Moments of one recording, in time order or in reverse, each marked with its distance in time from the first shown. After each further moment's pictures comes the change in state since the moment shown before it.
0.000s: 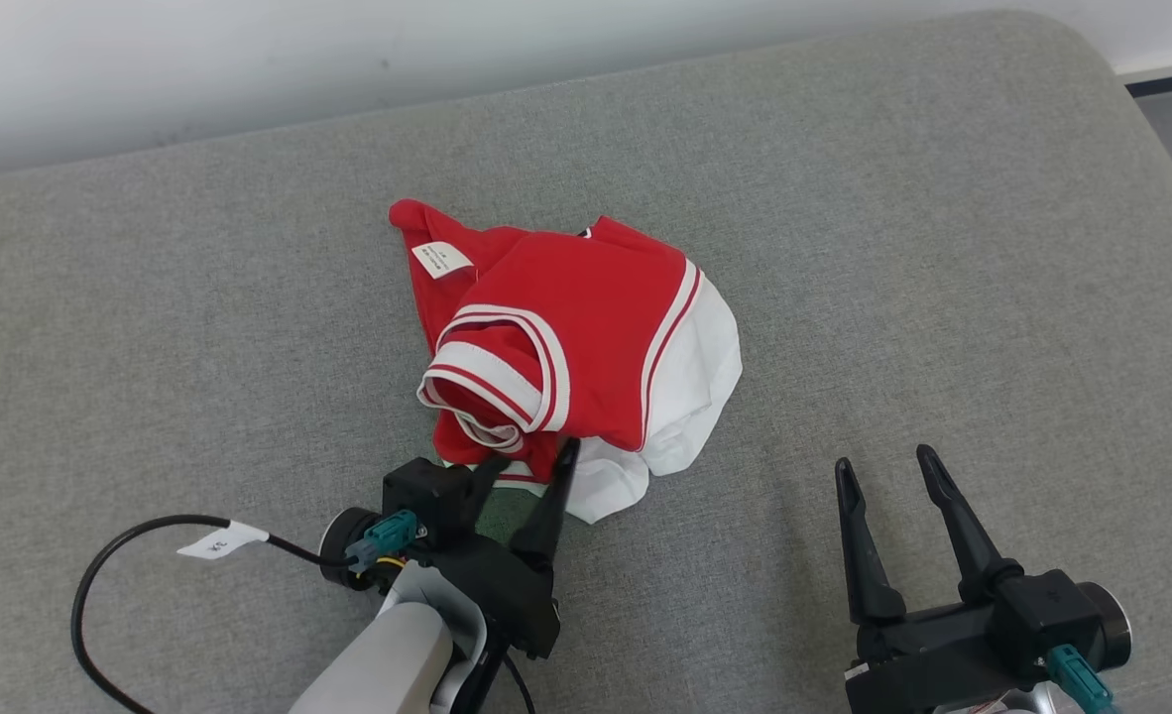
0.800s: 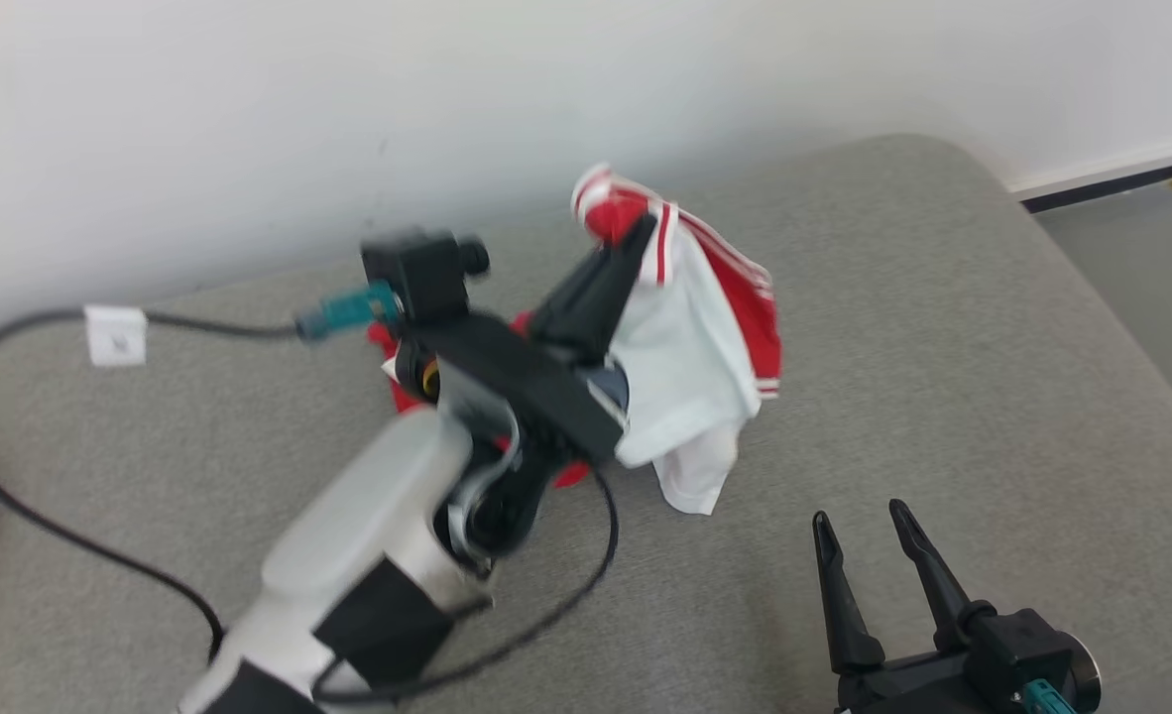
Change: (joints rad) left arm -0.219 0.005 -0.008 -0.299 -0.436 -0.043 0.195; right arm 0.051 0.007 0.032 0.047 0.038 0.000 0.000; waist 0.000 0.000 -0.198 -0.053
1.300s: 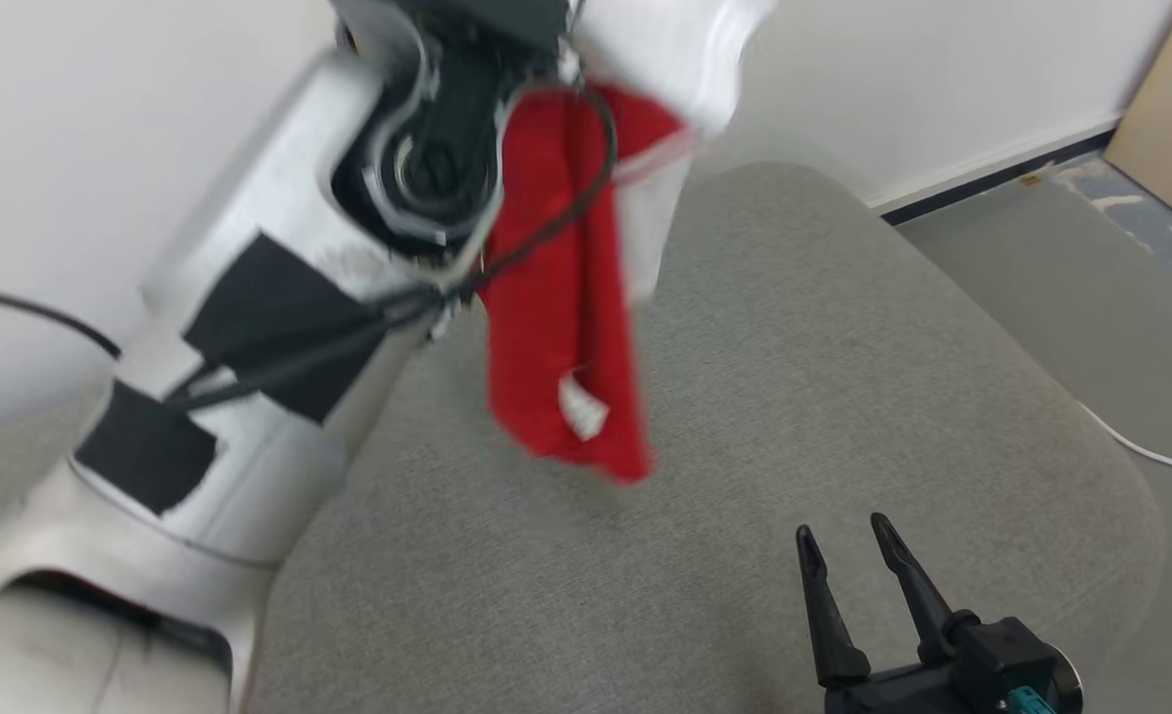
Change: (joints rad) left arm -0.480 0.000 0.059 0.098 -0.447 0.053 -0.069; right arm 0.003 0.002 0.034 0.022 0.027 0.000 0.000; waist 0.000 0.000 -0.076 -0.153
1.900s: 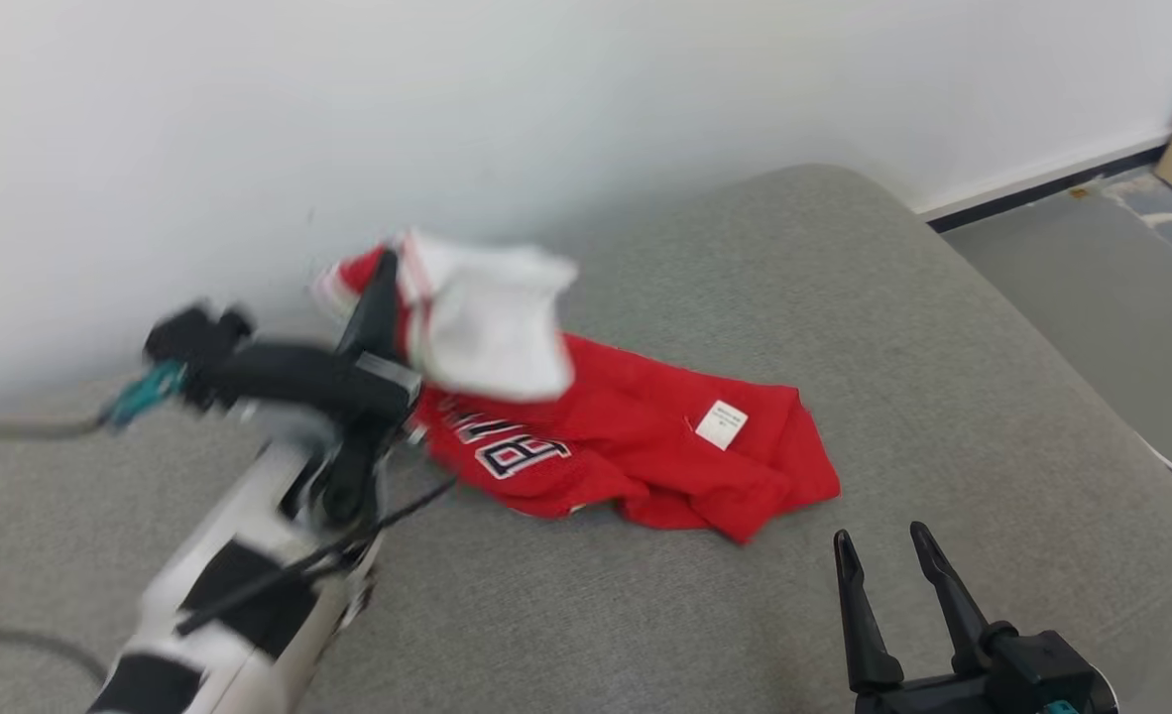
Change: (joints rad) left arm 0.389 0.083 -0.077 0.281 -0.117 -0.089 -0.109; right arm 0.038 0.004 -0.058 -0.031 -0.002 0.000 0.000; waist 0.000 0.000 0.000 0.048
